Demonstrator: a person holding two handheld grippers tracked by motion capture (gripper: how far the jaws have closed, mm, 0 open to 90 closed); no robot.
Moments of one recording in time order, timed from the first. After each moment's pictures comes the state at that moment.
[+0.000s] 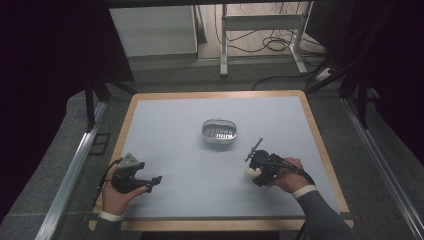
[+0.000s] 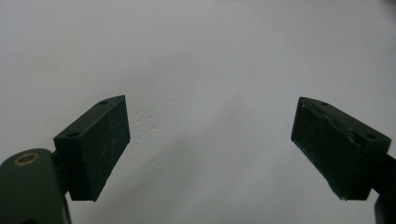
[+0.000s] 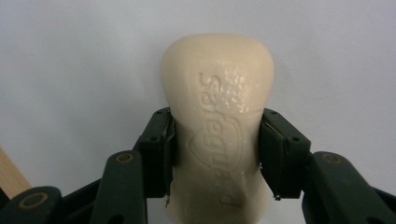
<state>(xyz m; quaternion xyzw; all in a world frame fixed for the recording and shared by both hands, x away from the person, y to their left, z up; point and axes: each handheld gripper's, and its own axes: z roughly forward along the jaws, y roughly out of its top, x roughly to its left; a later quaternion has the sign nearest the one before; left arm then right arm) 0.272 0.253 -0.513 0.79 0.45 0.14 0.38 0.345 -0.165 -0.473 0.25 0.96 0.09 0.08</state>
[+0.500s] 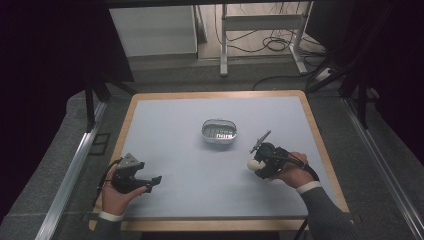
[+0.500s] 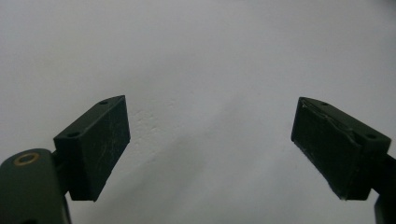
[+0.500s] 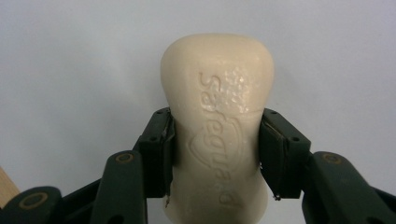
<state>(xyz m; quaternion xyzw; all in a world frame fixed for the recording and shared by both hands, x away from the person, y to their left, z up) 0.272 0.254 -0.513 0.80 0.45 0.14 0.38 0.355 -0.177 -0.456 0.27 0.95 0.12 0.10</state>
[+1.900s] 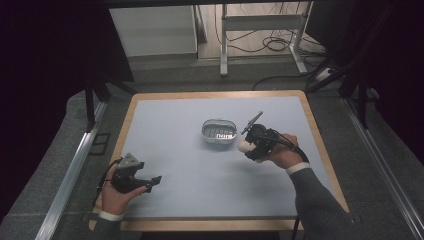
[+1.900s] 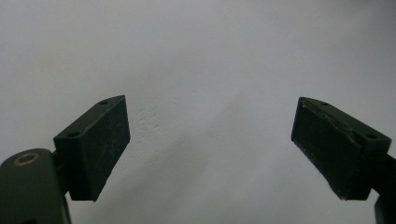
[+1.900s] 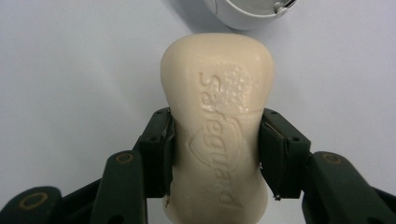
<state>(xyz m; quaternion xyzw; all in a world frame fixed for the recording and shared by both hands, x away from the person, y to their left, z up) 0.273 0.254 -0.513 0.80 0.45 0.14 0.38 0.391 -0.150 -0.426 0.25 0.95 0.16 0.12</state>
